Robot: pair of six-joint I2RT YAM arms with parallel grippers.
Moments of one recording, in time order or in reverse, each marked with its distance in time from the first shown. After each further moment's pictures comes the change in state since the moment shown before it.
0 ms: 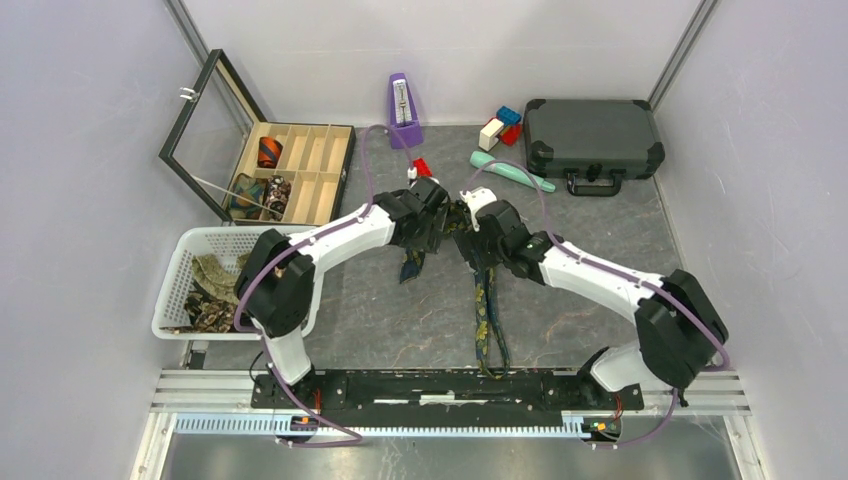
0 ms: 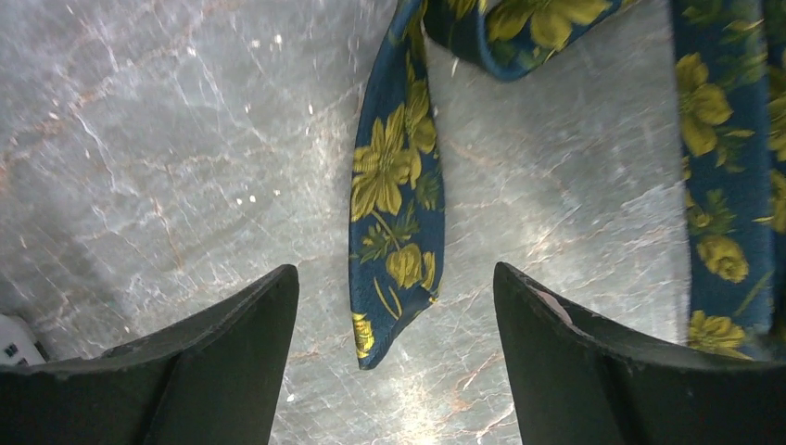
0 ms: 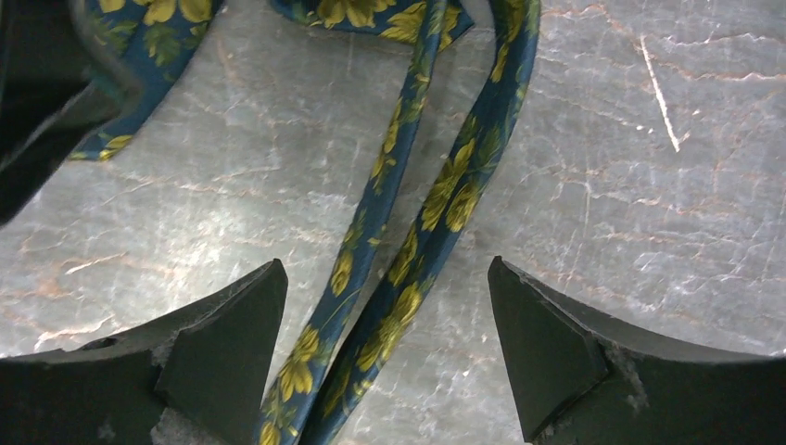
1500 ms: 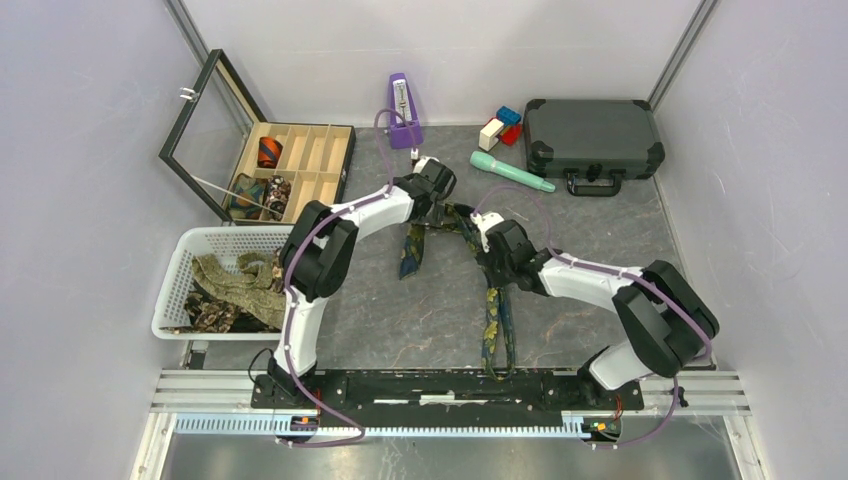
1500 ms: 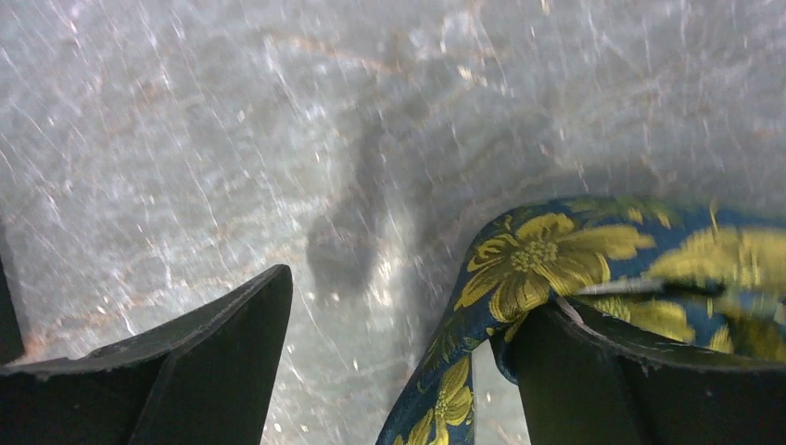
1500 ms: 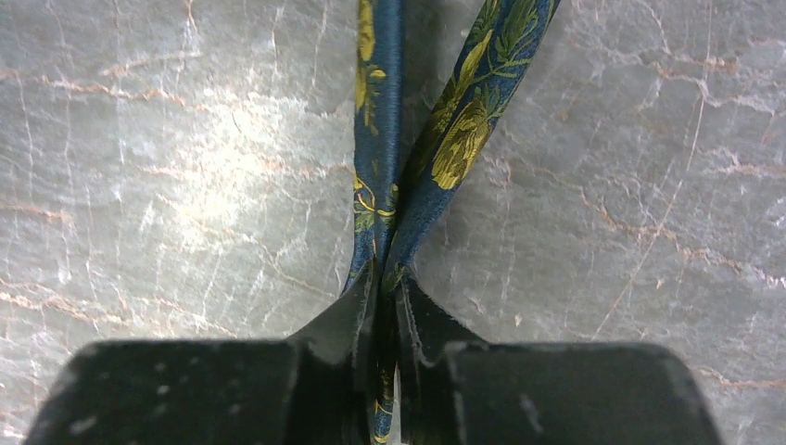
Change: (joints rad) left arm 0.081 0.325 0.195 0.166 -0.171 0.017; right arm -0.073 0.104 -0.158 0.133 -0.099 -0.008
